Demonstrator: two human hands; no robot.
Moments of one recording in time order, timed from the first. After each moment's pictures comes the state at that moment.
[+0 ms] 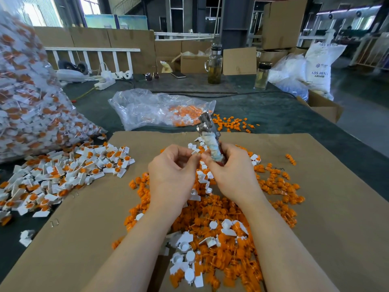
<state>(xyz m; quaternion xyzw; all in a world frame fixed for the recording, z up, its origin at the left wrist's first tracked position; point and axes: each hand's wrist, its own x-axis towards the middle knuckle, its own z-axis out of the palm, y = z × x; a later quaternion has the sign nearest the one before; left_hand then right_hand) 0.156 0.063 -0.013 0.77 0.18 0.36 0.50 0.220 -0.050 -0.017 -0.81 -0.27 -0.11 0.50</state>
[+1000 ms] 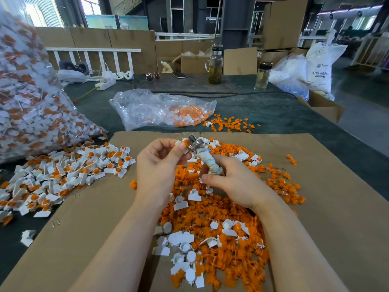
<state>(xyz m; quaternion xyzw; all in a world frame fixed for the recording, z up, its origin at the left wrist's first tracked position) 0.154 0.086 -0.008 0.63 0.10 0.33 0.70 0.218 -0.066 -0.005 -0.81 -0.37 0.12 0.44</state>
